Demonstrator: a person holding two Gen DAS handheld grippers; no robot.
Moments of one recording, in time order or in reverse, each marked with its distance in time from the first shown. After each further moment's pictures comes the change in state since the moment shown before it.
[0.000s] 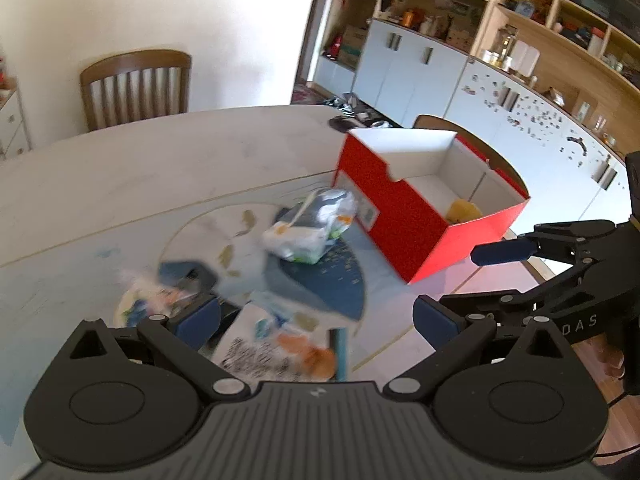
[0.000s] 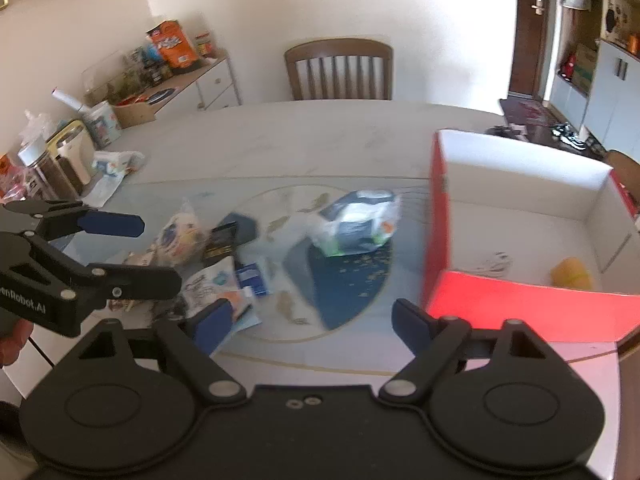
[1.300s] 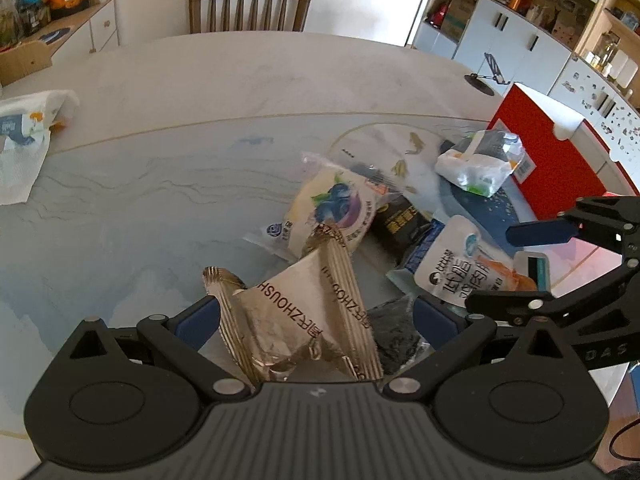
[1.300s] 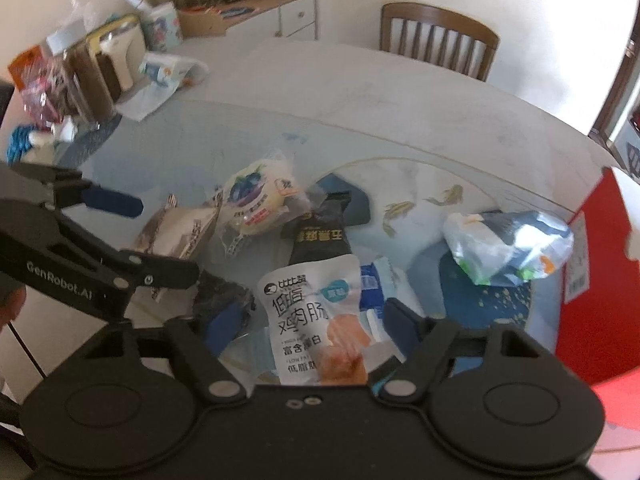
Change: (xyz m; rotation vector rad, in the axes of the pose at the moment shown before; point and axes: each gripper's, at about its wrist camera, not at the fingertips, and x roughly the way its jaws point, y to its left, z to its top) left arm 0.021 0.121 -0.061 -0.194 0.135 0.191; right arm 0.113 0.101 0.018 -0.161 0.142 -0.028
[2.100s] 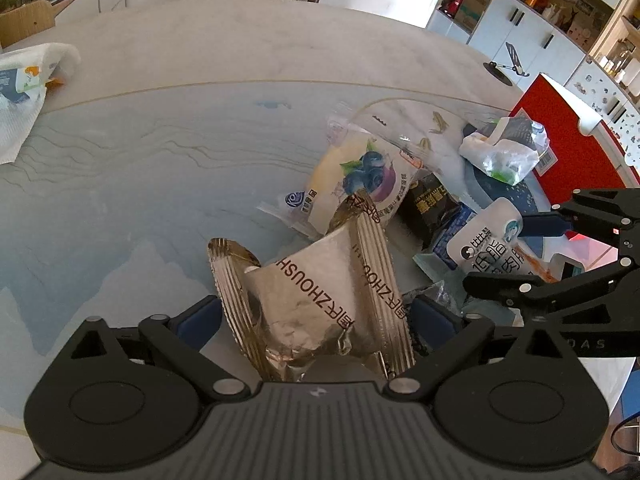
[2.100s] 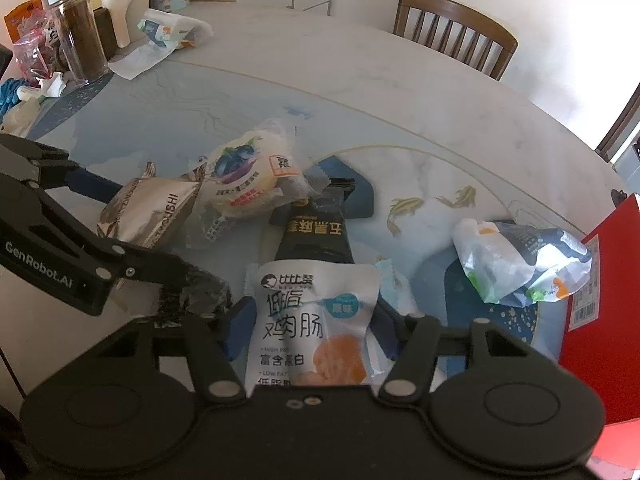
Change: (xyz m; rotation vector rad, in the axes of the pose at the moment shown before) left arm 0.023 0.017 -0.007 -0.057 0.061 -0.010; right arm 0.028 0.005 0.005 -0.030 0.052 -0.082
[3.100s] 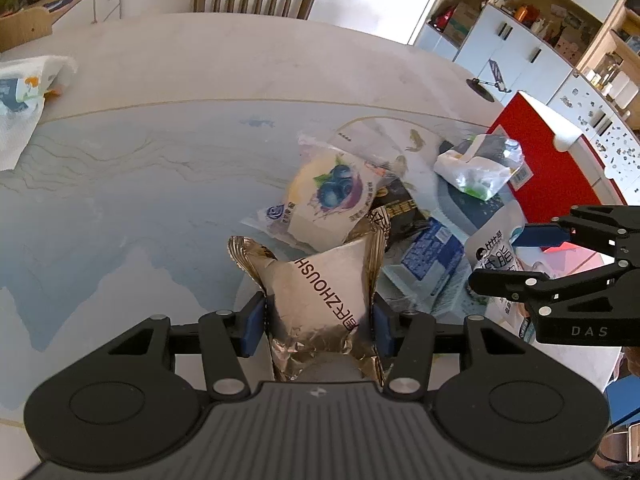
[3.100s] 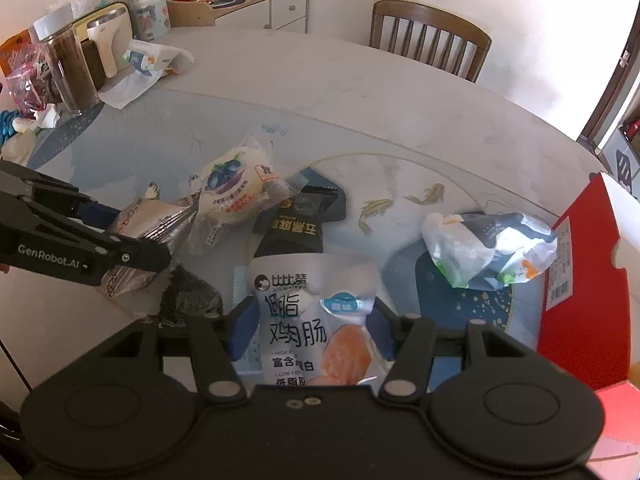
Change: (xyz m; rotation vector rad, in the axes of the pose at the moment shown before) left arm -0.022 -0.008 0.001 -0.011 -0.039 -0.050; right arm -0.029 -0.014 -0.011 0.184 -0.065 -0.069
